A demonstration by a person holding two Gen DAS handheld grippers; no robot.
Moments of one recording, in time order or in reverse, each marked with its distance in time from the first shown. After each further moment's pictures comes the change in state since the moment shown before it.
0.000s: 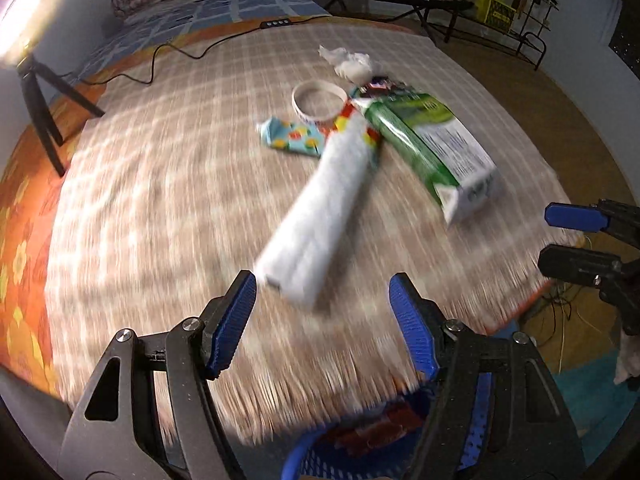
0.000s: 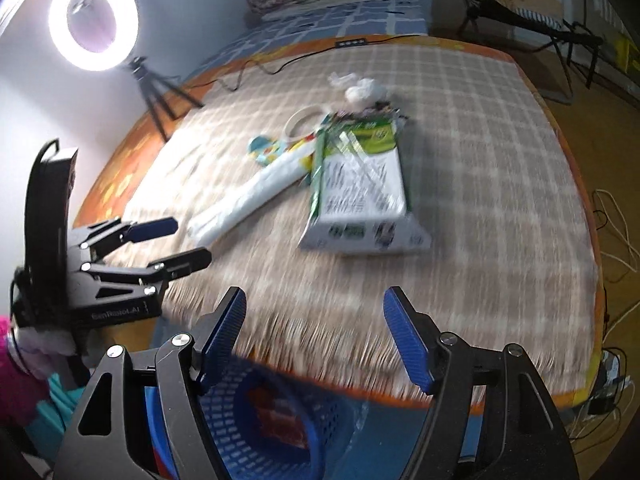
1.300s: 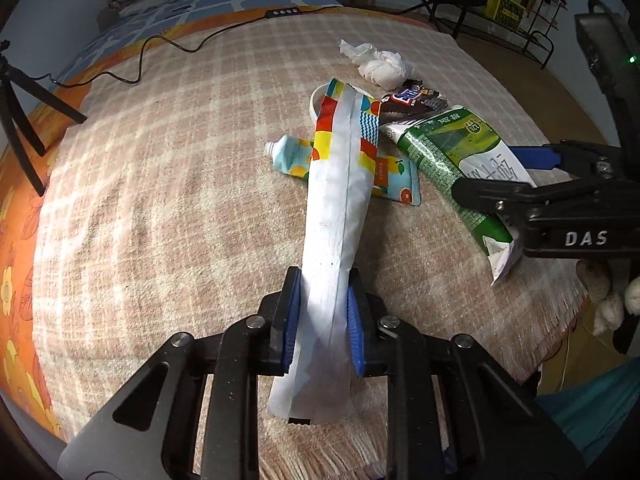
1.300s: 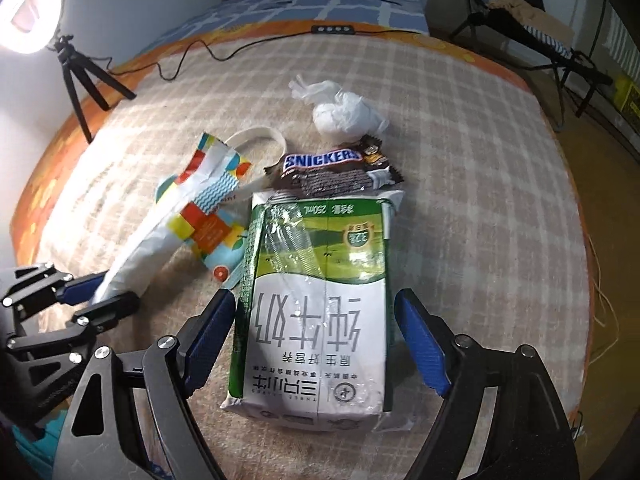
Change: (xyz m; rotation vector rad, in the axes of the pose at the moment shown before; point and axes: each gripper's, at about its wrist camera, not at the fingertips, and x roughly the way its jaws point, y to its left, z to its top) left arm 0.046 0.021 0.036 -0.016 0.026 -0.002; right arm 0.093 -0.001 0.076 -0.107 0.094 -0.190
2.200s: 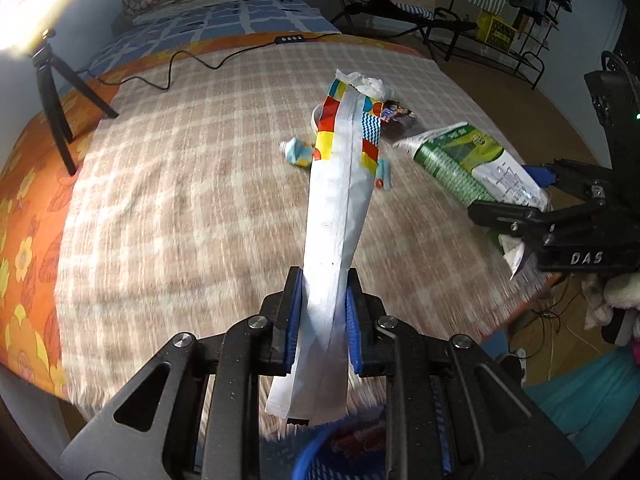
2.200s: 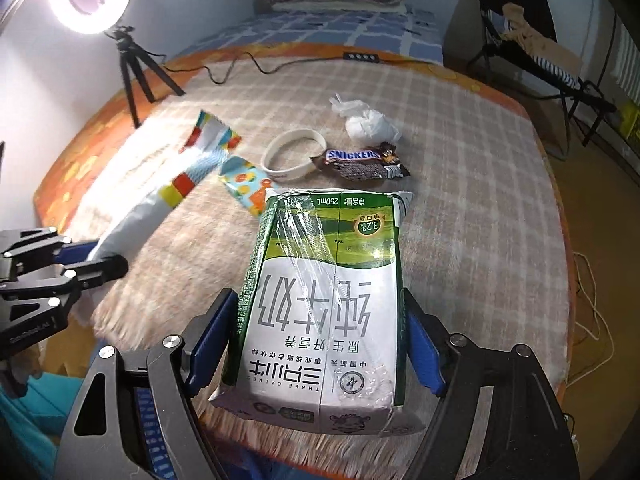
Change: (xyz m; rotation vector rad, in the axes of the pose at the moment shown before) left arm -0.076 0.000 -0.050 -0.032 -0.074 -0.034; right arm -0.068 0.017 -0.050 -0.074 -0.103 0.059
